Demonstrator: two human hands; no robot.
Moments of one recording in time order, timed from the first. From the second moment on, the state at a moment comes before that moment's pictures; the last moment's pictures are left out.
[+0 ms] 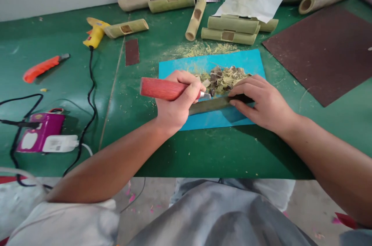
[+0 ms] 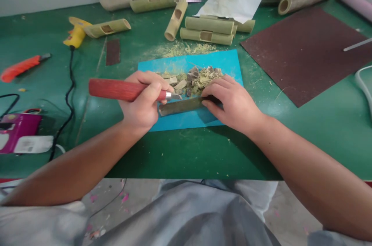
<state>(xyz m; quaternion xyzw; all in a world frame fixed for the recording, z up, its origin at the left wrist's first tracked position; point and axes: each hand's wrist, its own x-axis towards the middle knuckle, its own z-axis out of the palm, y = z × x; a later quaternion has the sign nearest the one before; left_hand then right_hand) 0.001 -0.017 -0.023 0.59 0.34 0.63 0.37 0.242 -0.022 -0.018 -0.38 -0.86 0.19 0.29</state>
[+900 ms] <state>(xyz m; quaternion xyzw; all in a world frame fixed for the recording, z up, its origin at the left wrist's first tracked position) -0.015 -0.026 -0.010 0.92 0.11 0.38 0.07 0.248 -0.023 -0.021 -0.39 -0.85 0.20 0.29</state>
